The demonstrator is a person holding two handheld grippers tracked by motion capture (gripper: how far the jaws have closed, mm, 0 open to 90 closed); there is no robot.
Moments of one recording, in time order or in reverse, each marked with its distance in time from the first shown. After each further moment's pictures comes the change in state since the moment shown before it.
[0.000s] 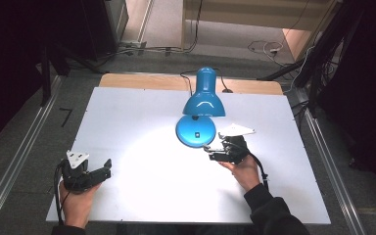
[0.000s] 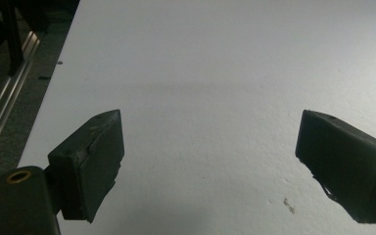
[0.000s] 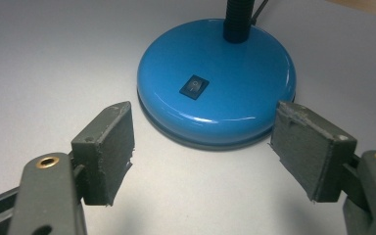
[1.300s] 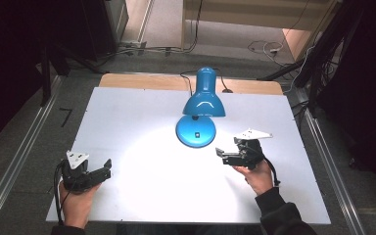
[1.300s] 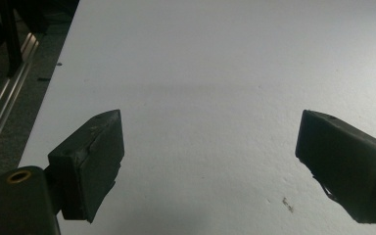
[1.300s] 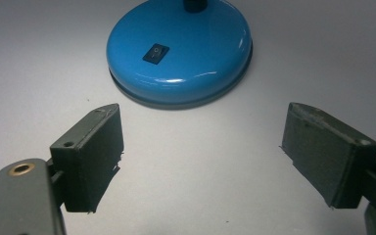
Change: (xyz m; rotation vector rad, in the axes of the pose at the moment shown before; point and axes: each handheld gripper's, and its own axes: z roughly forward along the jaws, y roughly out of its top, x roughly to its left) left arm 0.000 0.000 -0.001 -0.001 -0.005 0.004; right arm -0.023 -0.020 -0.025 0.029 -0.028 0.088
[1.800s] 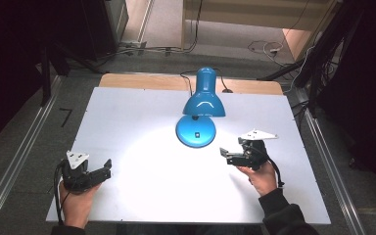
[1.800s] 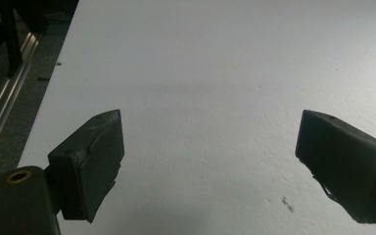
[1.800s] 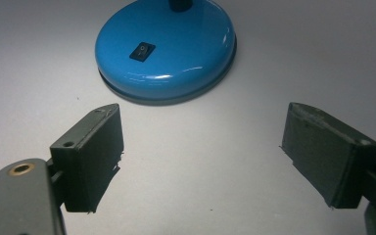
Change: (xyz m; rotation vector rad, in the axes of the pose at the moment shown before) left arm 0.000 0.000 0.000 0.001 -0.001 0.001; right arm -0.009 -0.004 -0.007 -0.009 -0.020 0.018
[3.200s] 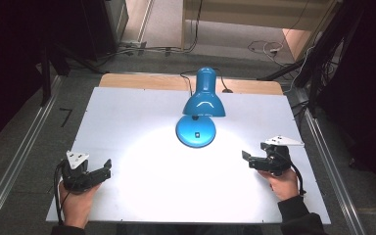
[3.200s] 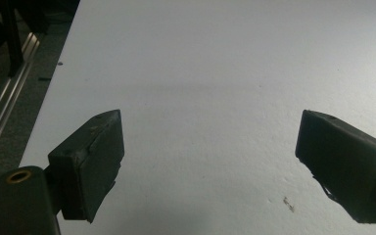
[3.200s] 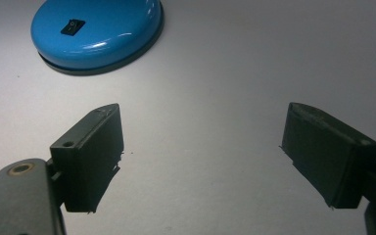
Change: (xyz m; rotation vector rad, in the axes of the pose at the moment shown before) left arm 0.000 0.000 0.000 0.000 0.004 -0.003; right arm -0.045 -0.027 -0.034 0.007 -0.085 0.069
